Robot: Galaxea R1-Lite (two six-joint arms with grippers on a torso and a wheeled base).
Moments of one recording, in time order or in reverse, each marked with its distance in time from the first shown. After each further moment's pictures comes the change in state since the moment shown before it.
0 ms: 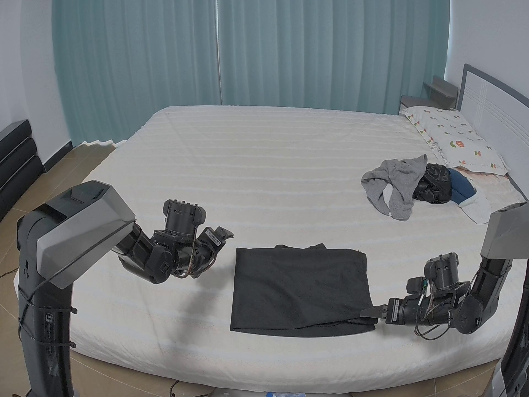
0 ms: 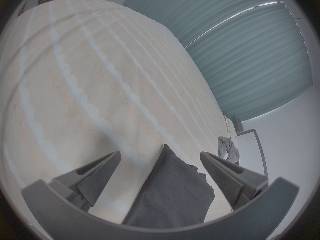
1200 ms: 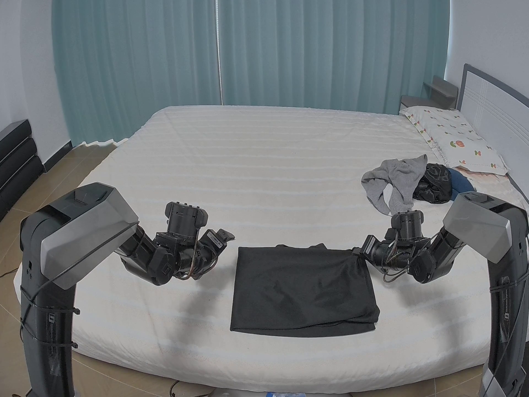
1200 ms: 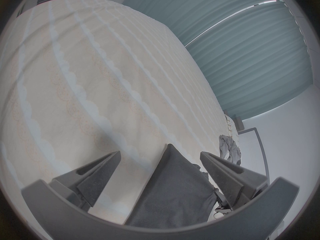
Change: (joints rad) left arm -0.002 0.016 -0.006 -0.003 0.002 0.006; right arm -0.053 0.311 -0.744 0.217 -0.101 0.297
